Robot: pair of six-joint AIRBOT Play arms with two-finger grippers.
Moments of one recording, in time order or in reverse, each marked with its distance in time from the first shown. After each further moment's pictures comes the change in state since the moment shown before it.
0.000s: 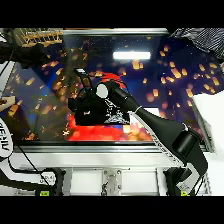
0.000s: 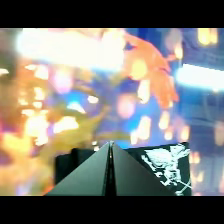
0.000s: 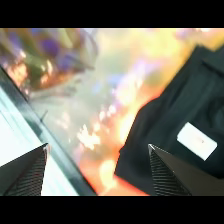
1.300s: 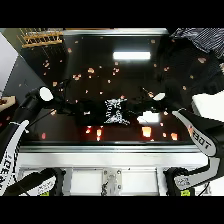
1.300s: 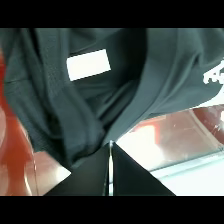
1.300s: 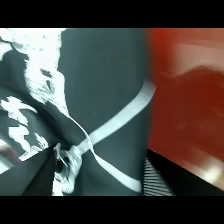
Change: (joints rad) left arm -0.354 0.309 -0.912 0.129 0.249 0.059; right arm -0.562 0.149 -0.804 0.491 0.005 -0.420
